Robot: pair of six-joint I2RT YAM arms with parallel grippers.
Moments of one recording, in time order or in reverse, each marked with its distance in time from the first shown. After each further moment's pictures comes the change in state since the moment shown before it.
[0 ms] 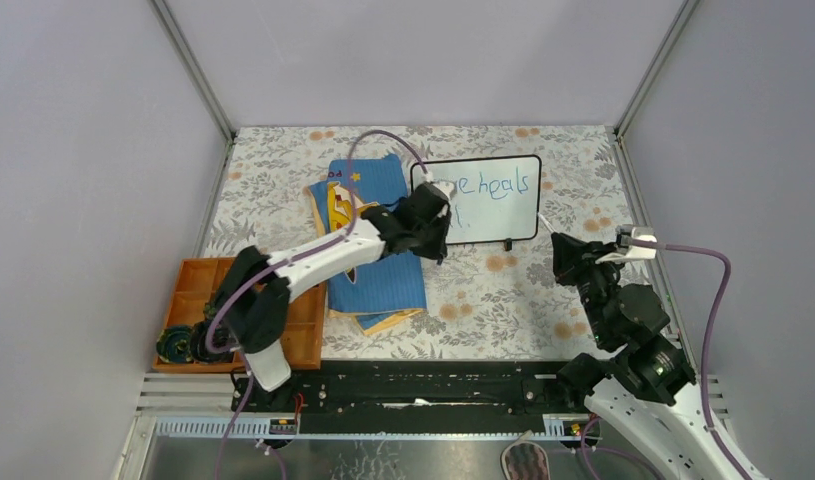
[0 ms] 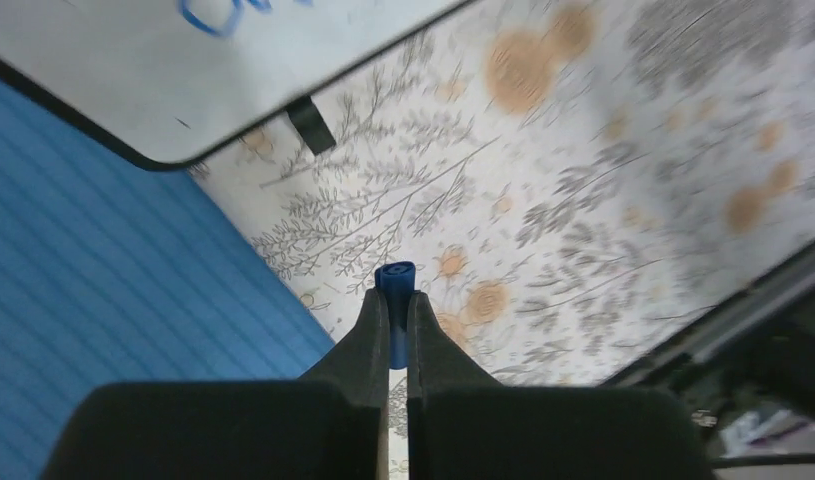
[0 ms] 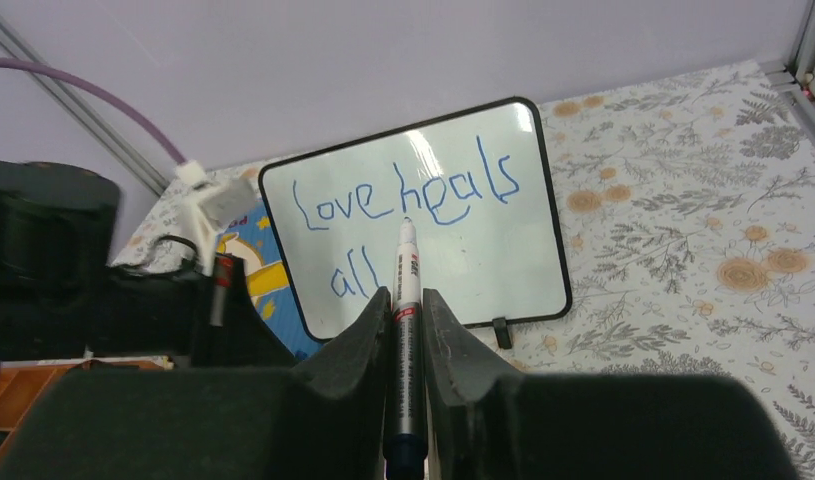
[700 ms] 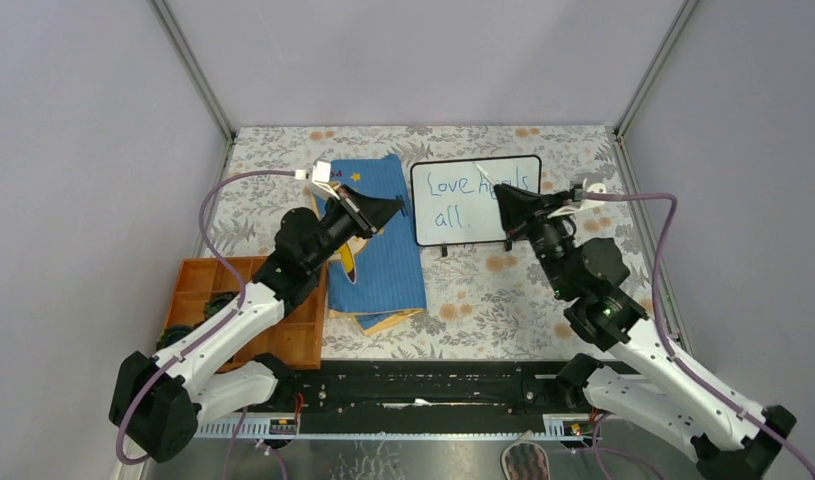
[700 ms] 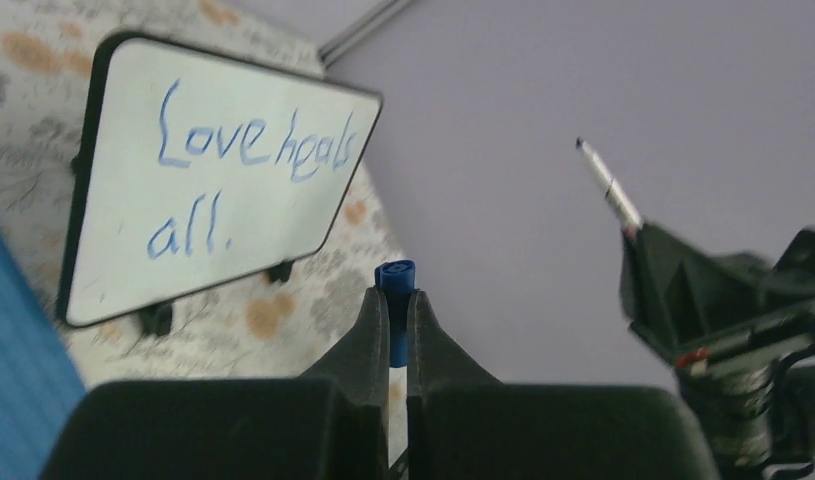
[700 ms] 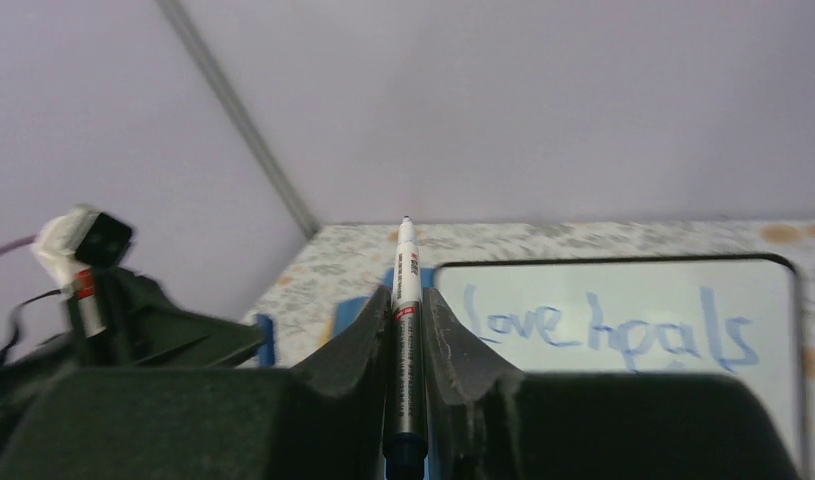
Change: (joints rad) left arm 0.269 -0.756 -0.658 0.845 0.140 -0.467; right arm 0.053 0.400 0.114 0.485 -0.157 -0.021
